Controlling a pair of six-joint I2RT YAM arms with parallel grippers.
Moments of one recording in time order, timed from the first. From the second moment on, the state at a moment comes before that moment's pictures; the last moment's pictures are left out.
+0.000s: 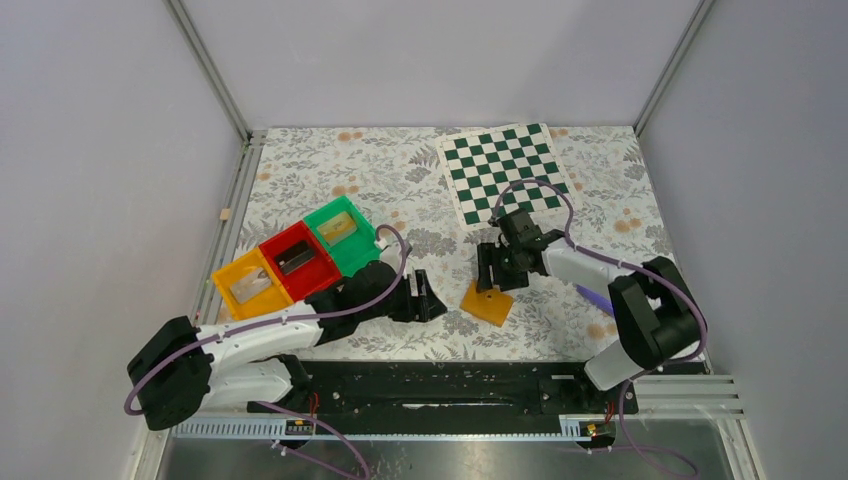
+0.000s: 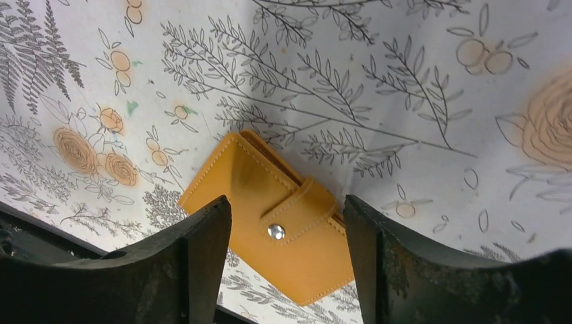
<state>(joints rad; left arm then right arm) -0.94 1.12 0.52 0.02 0.06 -0.85 0.50 1.52 0.81 -0.43 -0.20 0.39</state>
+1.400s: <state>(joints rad) -0.94 0.86 0.27 0.09 -0.04 -1.04 0.97 1.40 0.82 -0.52 0.11 0.53</state>
